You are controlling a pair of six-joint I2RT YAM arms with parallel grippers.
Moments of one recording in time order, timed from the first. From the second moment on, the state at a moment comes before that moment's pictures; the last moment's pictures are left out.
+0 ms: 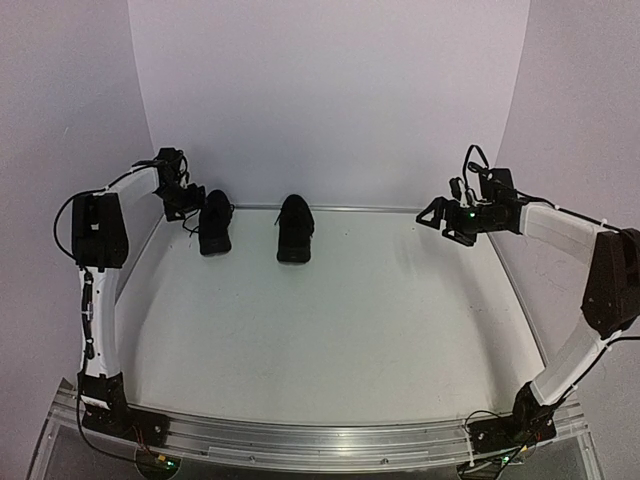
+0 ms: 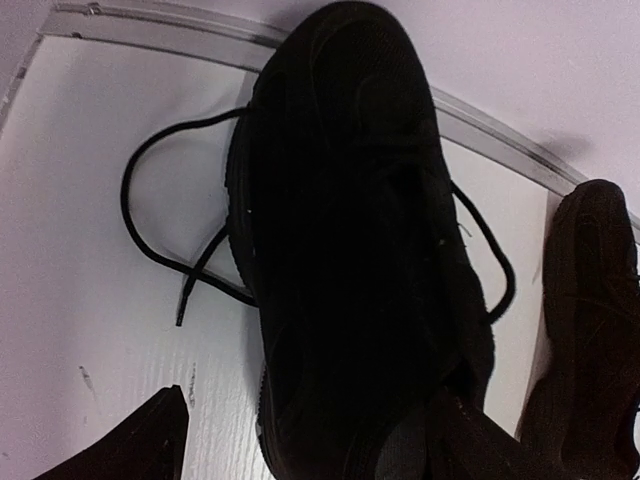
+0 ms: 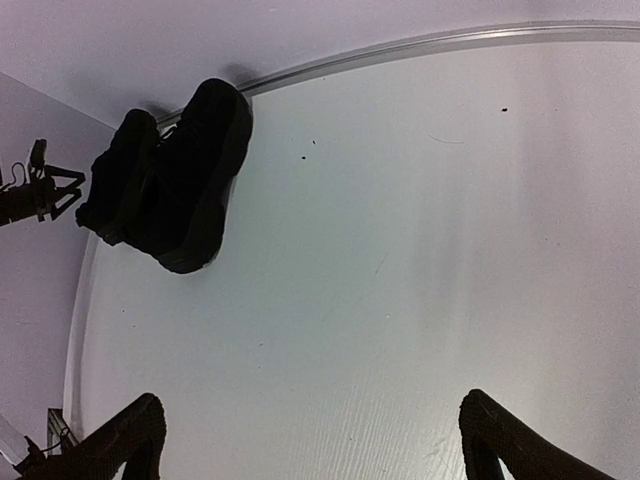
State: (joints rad) left arm -0.05 2.36 2.18 -0.77 0.17 -0.33; right arm 0.16 1.63 1.25 -0.34 -0.45 0.36
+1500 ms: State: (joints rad) left arm -0.66 1.00 0.98 -0.64 0.02 -0.80; right arm 0.17 1.42 1.16 -0.41 -0.61 0.42
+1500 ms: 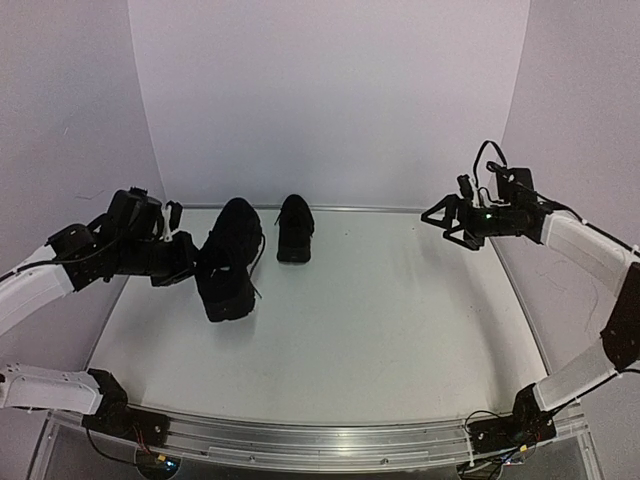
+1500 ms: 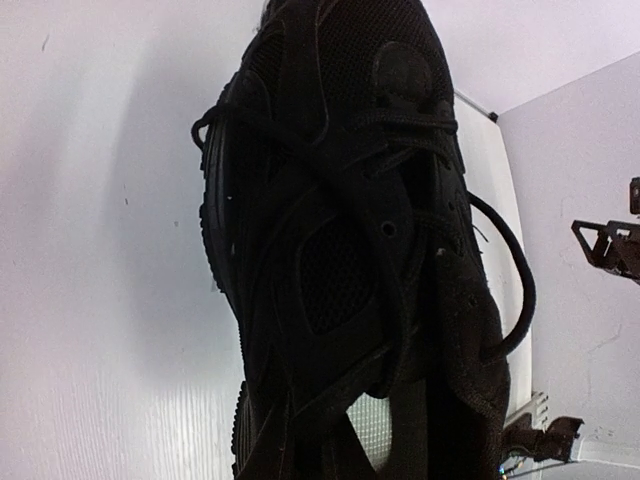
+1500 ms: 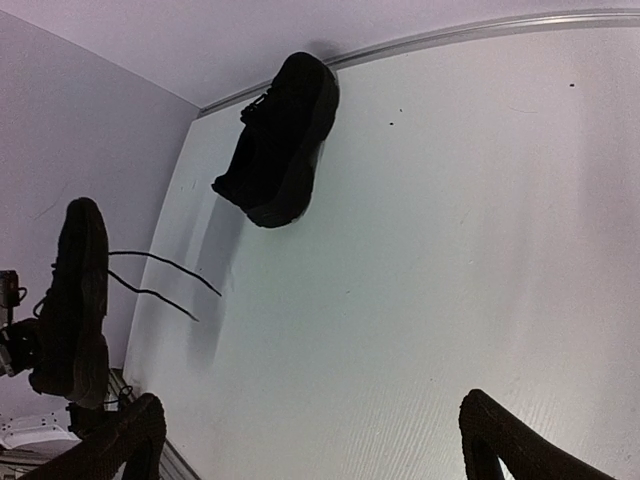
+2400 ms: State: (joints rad) left arm -0.78 1.00 0.94 -0.60 0.19 -0.83; right arm 0.35 1.10 0.78 -0.22 -0.56 0.49
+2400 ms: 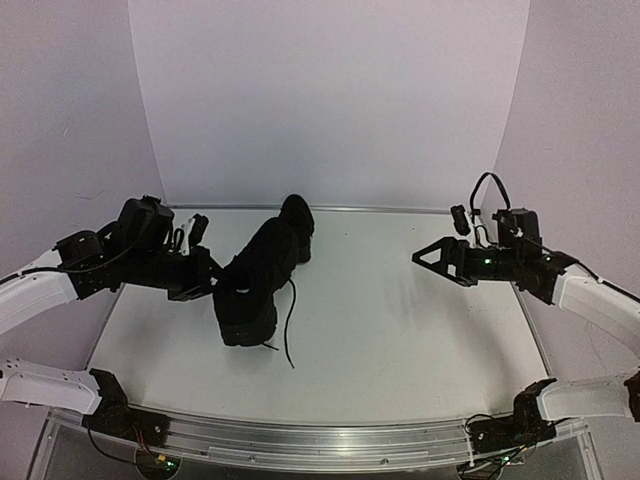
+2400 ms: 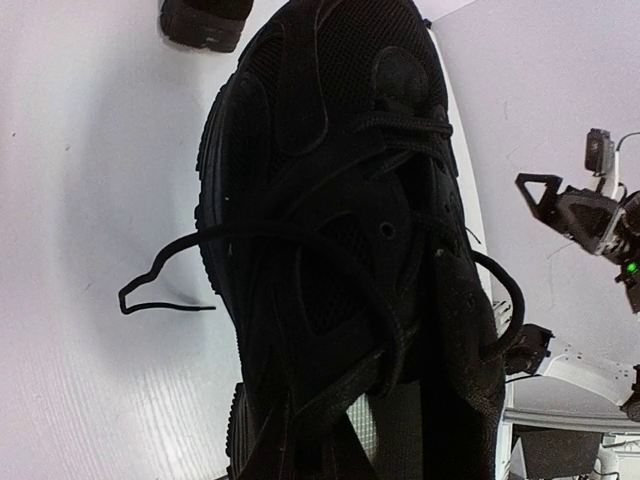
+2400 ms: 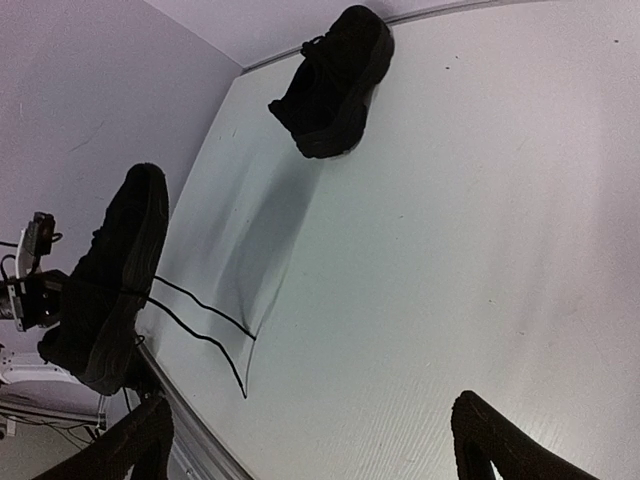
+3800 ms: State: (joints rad) left arm -0.78 1.00 1.13 -0.59 0.11 -0.92; right arm 0.92 1.96 1.09 0.50 -0.26 0.32
